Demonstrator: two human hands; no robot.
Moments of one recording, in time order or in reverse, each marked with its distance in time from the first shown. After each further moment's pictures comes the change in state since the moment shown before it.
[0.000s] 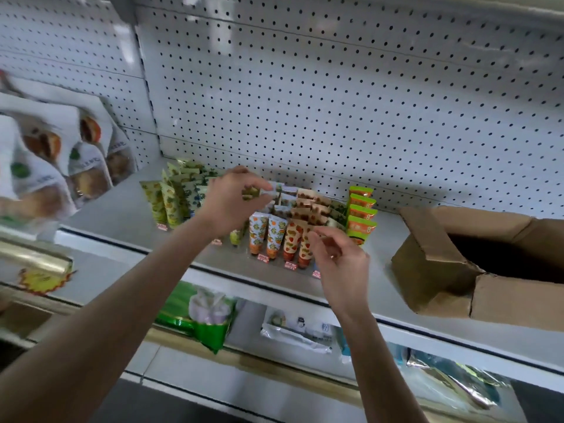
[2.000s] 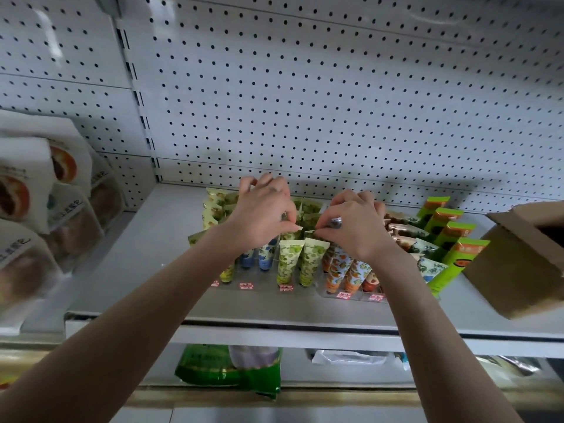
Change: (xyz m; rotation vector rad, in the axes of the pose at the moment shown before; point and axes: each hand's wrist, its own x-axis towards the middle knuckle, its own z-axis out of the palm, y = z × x) left_hand 0.068 -0.119 -0.046 0.381 -0.307 0.342; right_hand 0.097 -0.045 0.144 -0.869 -0.386 0.006
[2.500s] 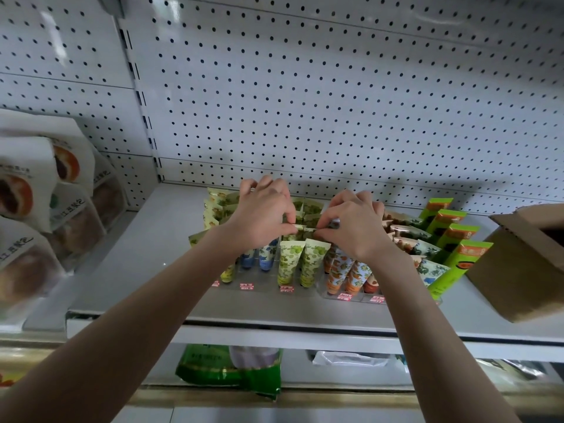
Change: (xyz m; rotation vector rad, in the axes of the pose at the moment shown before) left_hand 0.001 -0.001 0.004 -0.035 -0.020 -0.025; right_hand 0.003 -0.001 0.002 -0.022 -0.016 0.010
